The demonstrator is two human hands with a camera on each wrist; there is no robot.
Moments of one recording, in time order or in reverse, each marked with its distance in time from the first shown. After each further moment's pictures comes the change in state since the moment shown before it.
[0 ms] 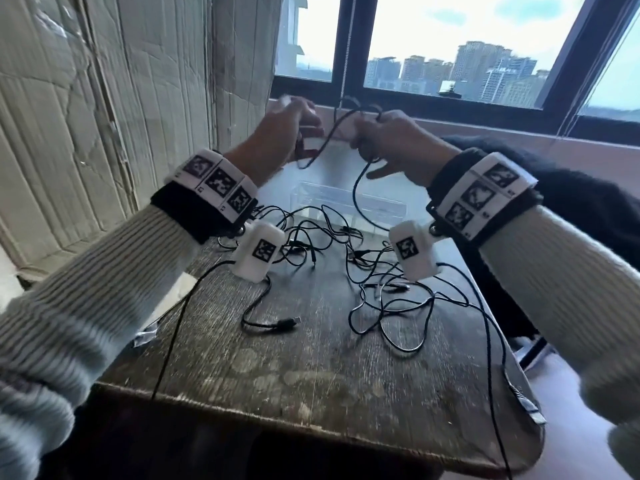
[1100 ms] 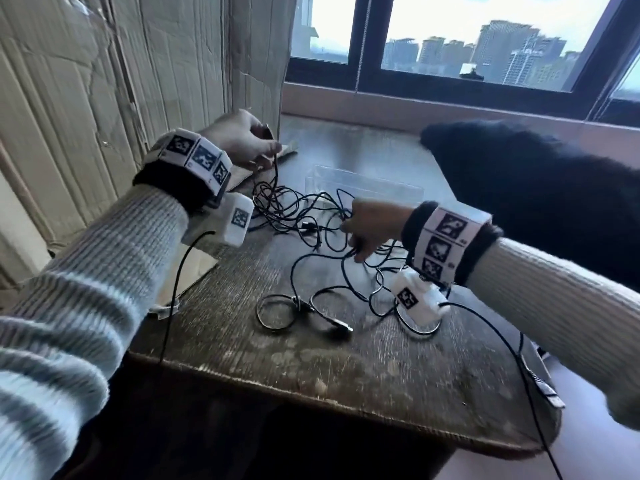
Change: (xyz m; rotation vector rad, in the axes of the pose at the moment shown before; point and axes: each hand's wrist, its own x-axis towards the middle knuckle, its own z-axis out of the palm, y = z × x) left_hand 0.015 -0.040 -0.090 0.717 0.049 -0.249; right_hand -0.046 0.039 0.075 -0.672 -0.466 0.173
